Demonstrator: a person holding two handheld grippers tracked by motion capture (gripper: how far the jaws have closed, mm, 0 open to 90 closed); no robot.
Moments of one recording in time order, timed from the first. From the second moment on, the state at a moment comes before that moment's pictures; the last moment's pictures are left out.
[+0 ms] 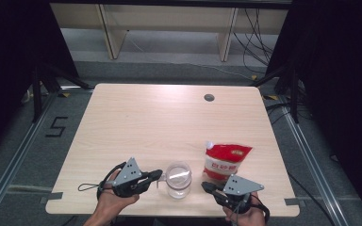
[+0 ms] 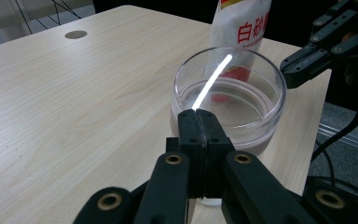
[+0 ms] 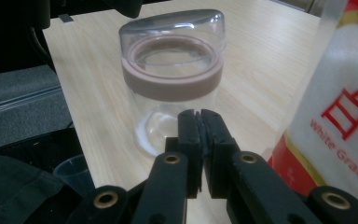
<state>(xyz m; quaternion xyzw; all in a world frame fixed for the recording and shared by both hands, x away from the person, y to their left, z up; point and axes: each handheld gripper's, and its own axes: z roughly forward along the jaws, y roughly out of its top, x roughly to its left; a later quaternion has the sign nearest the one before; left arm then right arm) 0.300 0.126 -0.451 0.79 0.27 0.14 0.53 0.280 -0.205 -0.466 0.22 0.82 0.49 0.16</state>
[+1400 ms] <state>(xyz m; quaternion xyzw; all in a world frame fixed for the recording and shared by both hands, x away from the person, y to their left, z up) 0.296 0.138 -0.456 0.80 0.27 0.14 0.51 0.290 -0.165 -0.446 0.18 0.82 0.52 0.18</state>
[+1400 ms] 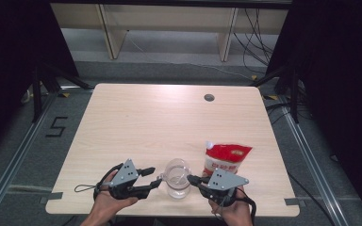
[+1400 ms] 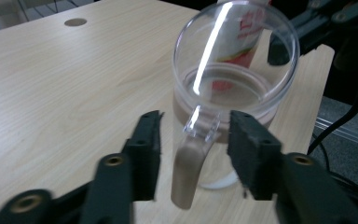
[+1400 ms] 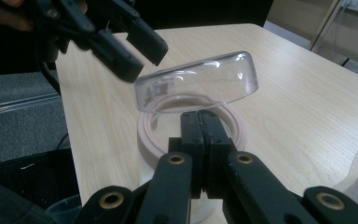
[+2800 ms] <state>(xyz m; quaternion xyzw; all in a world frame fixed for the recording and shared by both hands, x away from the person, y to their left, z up) 0.286 0.171 -0.496 0.81 0.32 0.14 0.46 0.283 -0.117 -0.439 0.13 0.83 0.52 0.17</state>
